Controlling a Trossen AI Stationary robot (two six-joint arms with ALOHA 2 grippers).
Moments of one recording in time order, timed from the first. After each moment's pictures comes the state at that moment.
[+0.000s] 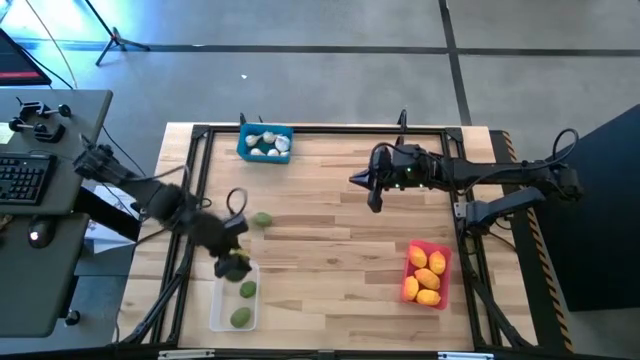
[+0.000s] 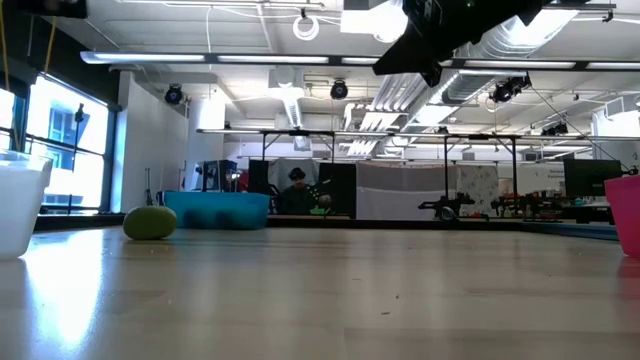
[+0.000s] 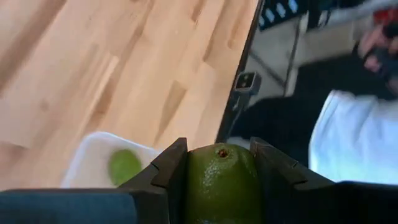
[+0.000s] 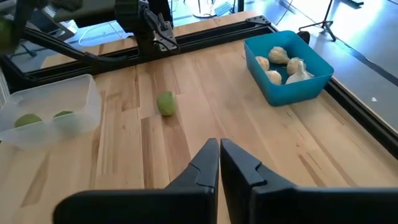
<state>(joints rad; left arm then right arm) -0.47 1.06 1.03 -0.77 0.07 -1.03 -0.15 1.22 0.90 -0.14 0.00 0.13</state>
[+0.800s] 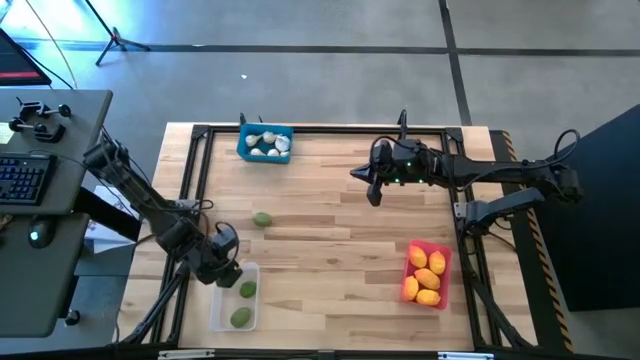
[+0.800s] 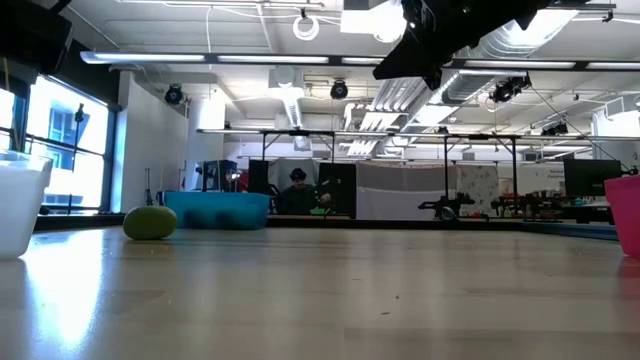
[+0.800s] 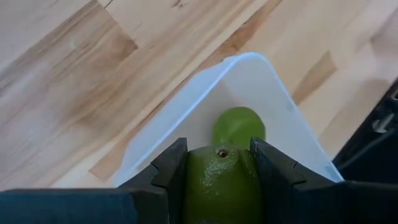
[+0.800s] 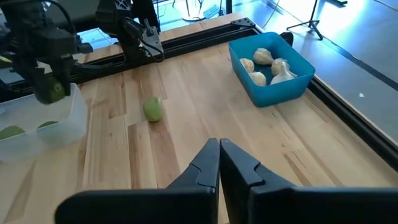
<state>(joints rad) -0.77 1.11 0.68 -0.72 -0.18 -1.60 -0.20 1.22 0.90 -0.13 0.00 0.13</state>
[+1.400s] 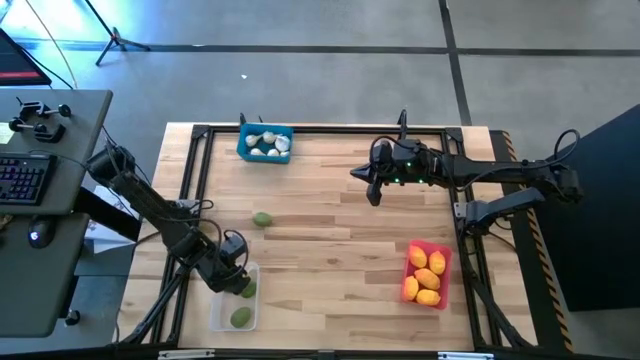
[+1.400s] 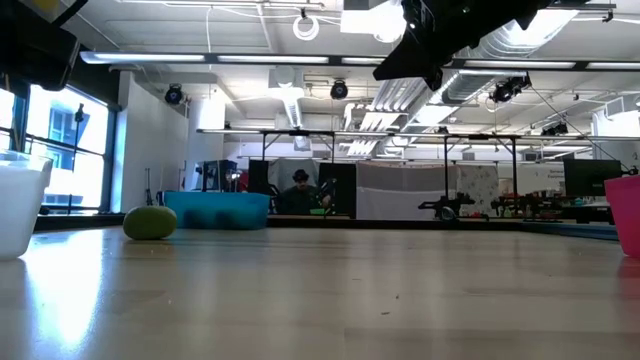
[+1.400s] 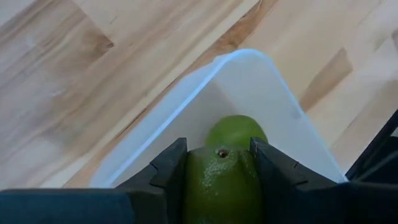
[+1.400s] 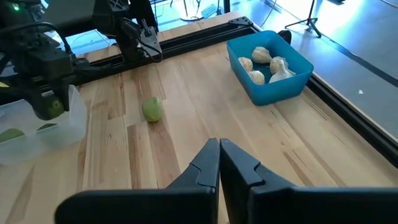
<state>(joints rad) -0.76 1.26 0.68 -0.60 -0.18 -1.59 -0.20 1.22 0.90 -0.14 0.01 0.16</state>
